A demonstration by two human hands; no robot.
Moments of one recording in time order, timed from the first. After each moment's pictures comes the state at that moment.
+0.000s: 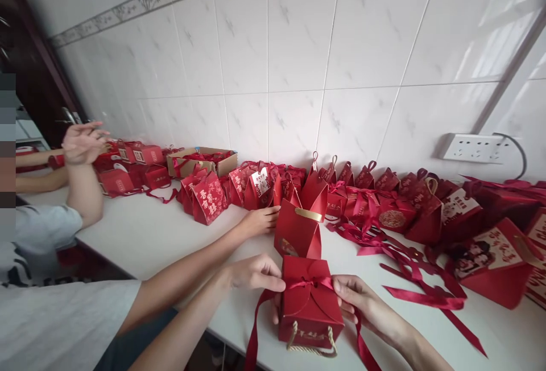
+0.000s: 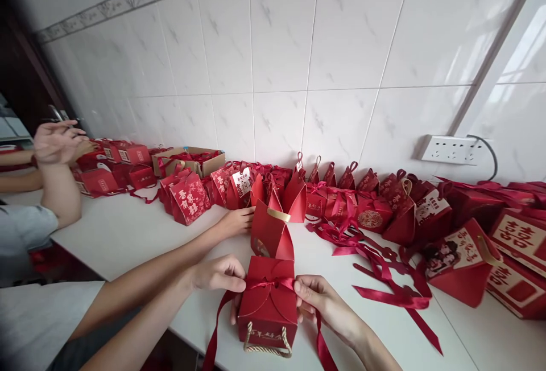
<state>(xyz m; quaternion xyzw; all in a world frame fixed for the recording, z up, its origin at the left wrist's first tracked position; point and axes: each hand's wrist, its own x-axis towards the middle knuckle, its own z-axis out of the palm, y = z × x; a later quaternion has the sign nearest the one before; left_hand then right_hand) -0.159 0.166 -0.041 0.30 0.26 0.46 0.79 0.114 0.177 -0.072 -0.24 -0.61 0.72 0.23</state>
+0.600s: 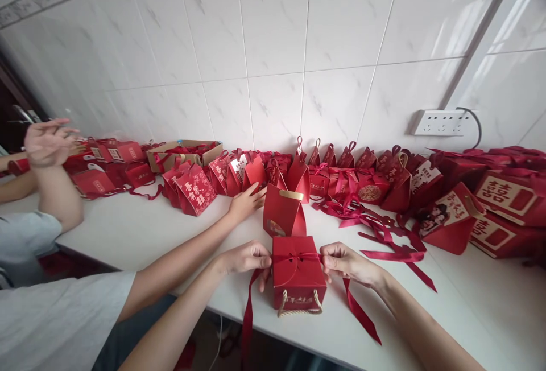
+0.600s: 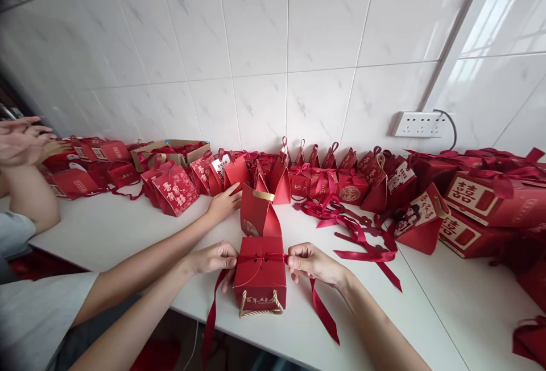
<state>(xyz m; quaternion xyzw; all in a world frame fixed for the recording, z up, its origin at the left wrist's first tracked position) -0.141 0.138 -0.044 0.64 0.33 0.20 0.66 0.133 0.199 -0.080 -0.24 -0.66 0.69 0.18</state>
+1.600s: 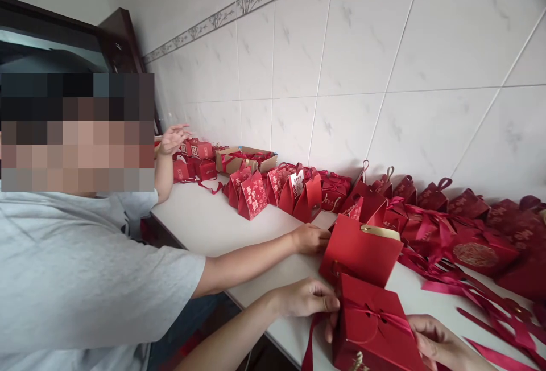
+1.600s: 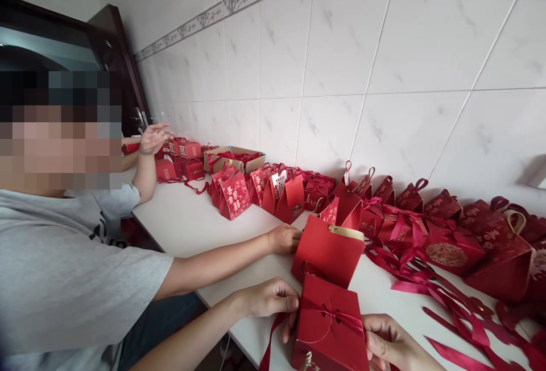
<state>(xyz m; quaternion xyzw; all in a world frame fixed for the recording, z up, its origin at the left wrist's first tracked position) -0.124 0.130 -0.086 0.57 0.31 0.33 0.68 0.148 0.212 -0.130 -0.27 -0.68 0.67 0.13</state>
